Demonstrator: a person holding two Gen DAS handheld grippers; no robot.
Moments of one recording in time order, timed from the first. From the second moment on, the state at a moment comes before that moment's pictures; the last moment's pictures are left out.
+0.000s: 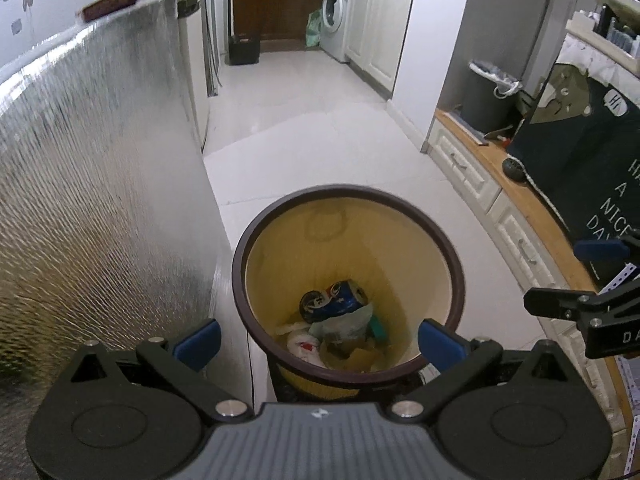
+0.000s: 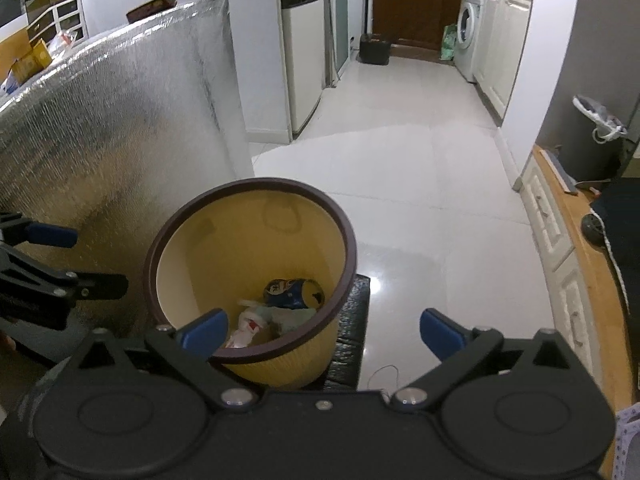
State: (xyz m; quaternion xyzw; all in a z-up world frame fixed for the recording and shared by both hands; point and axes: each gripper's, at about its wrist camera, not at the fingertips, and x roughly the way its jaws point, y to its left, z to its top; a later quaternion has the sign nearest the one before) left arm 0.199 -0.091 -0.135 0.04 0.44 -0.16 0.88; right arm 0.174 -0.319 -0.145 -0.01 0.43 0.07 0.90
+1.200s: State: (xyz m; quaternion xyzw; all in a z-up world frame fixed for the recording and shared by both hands) left arm 0.118 -0.016 0.023 0.05 0.23 -0.17 0.96; right arm 0.105 -0.270 0.004 0.01 0.18 0.10 0.98
